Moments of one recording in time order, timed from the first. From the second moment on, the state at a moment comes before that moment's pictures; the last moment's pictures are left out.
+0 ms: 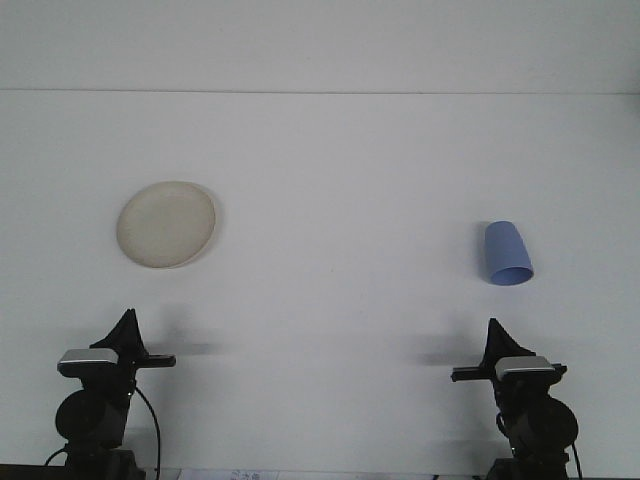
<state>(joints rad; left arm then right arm) -0.04 0.00 0.03 0.03 -0.10 -0.02 0.02 0.00 0.01 -0.12 -0.08 0.09</state>
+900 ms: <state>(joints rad) -0.04 0.00 0.03 0.03 -0.10 -0.02 0.02 0.00 0.01 -0.12 -0.09 0.11</state>
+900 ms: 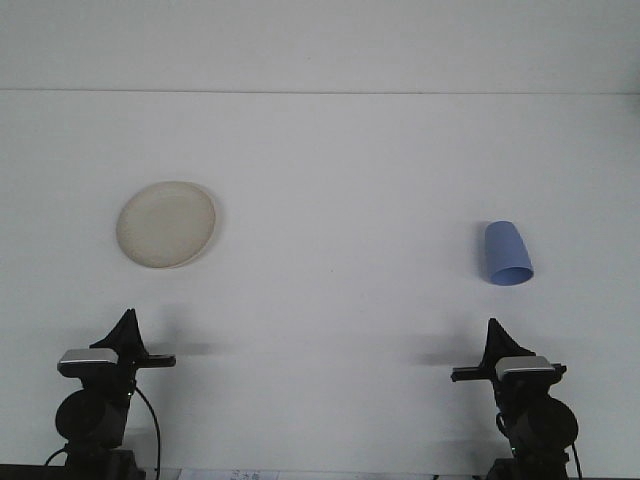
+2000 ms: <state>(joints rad) -0.04 0.00 0.03 0.03 -0.10 -0.02 -0.03 0.78 0.59 -0.30 0.10 -0.08</state>
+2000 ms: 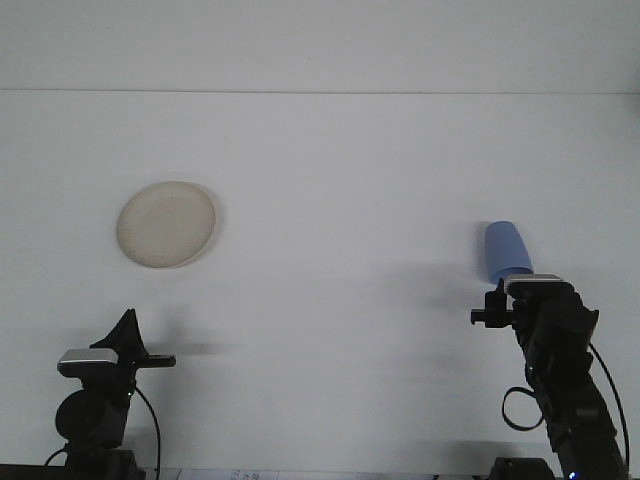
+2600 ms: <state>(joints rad) -0.04 0.00 0.03 0.03 -0.10 -0.02 -0.27 1.27 0.59 0.11 -0.10 -0.21</state>
